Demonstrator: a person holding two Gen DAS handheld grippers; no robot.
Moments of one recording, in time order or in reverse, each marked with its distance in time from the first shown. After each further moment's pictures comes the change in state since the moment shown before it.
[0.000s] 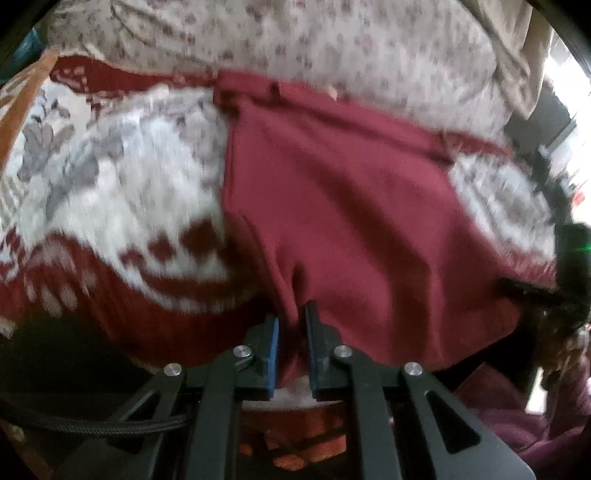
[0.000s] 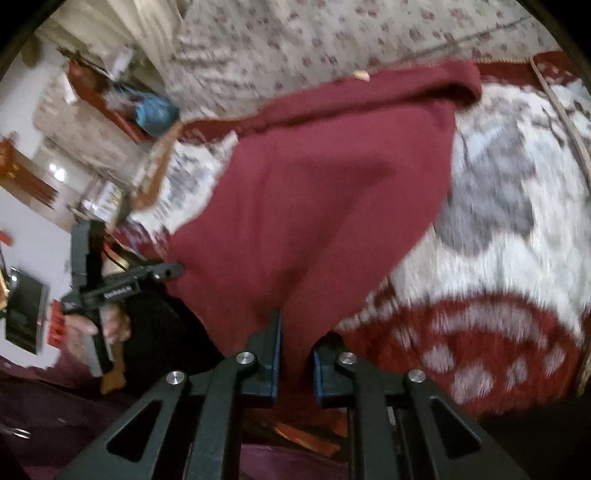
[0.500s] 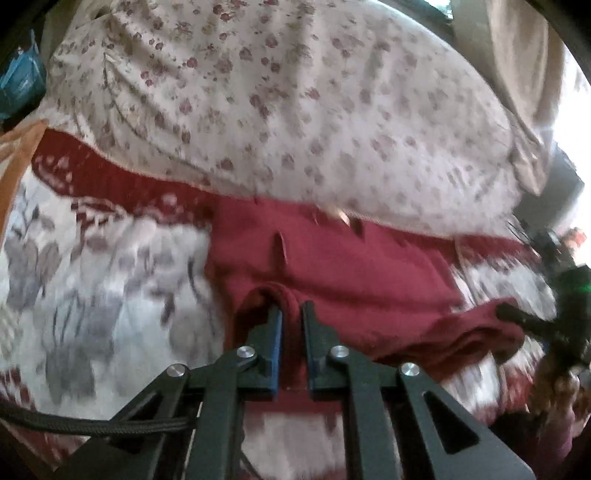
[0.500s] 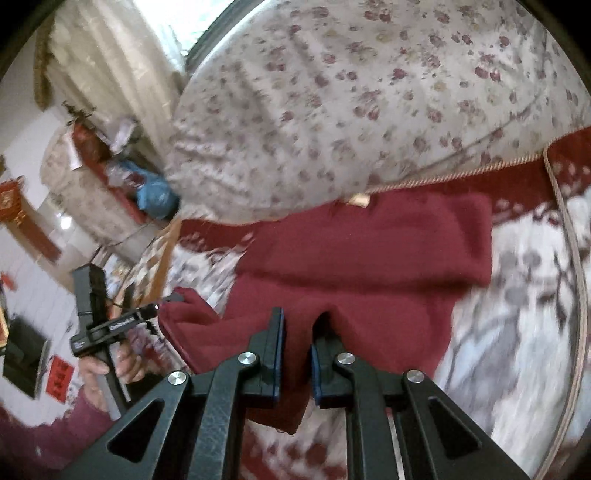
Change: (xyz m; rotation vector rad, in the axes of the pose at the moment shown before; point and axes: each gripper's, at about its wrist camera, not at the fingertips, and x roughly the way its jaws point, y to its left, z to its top) left arm 0.028 0.004 0.174 -0.042 -0.220 0.043; right arm -0.020 -0.020 0.158 0.026 -0.274 -0.032
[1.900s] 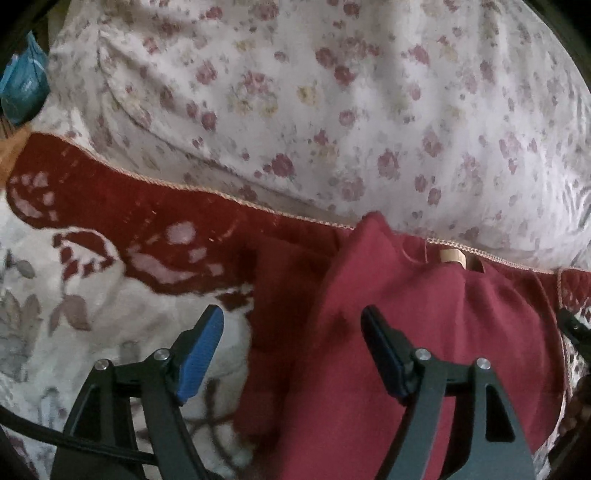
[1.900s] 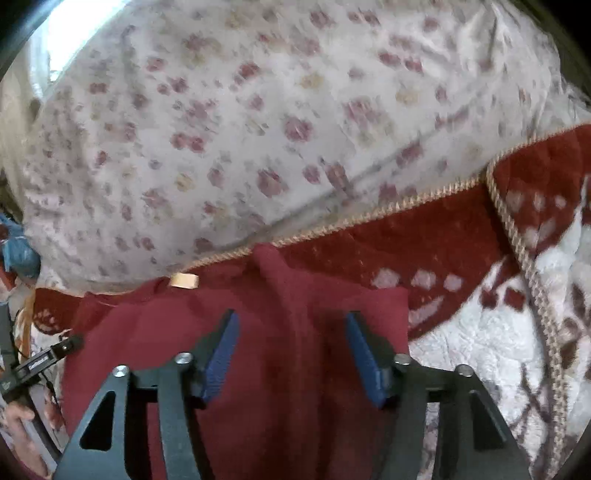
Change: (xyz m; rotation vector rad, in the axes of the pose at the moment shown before) left arm 0.138 0.043 0.068 -0.026 0.063 0.251; right arm 0.097 -0.114 0.088 0.113 -0.101 -0.441
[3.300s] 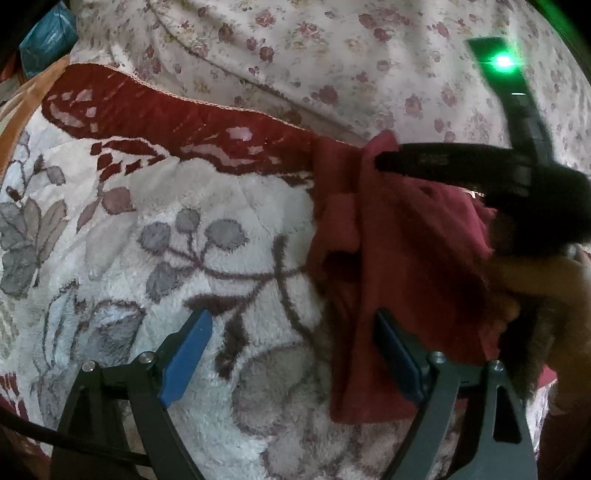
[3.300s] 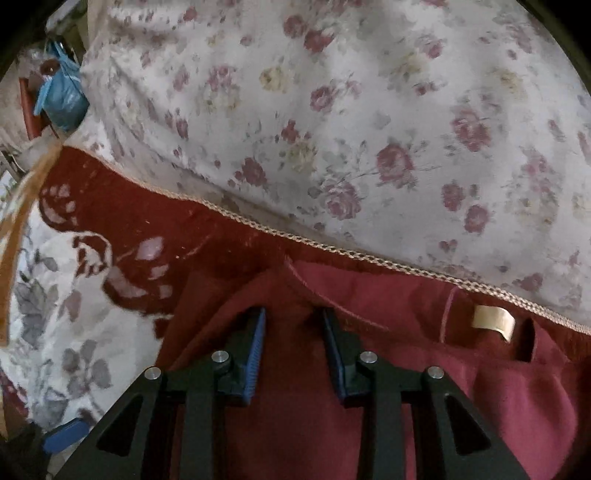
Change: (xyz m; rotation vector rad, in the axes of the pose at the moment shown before) left arm -0.020 0.045 -0.067 -0.076 0.139 -0.009; right arm 0.142 0.290 -0.023 -0.458 0.249 0.093
